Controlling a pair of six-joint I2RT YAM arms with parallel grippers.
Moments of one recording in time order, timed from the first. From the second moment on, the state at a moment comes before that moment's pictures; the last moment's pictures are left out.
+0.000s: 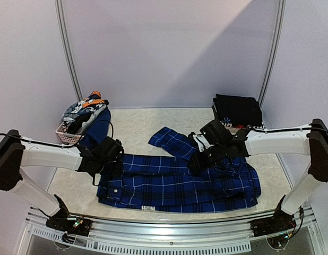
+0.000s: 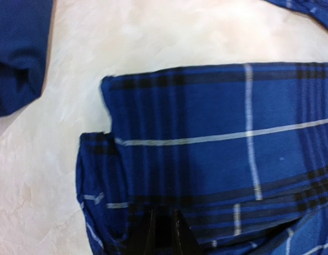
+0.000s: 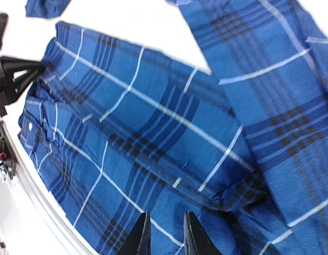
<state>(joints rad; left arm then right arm) -0.74 1.44 0.65 -0.27 -0.39 -0.44 0.84 1.62 1.02 -0.33 -0.19 0.50</state>
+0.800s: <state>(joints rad) -0.72 1.12 0.47 -0.19 -0.51 -0.59 0.59 1.95 1.47 -0.33 -0.11 0.39</state>
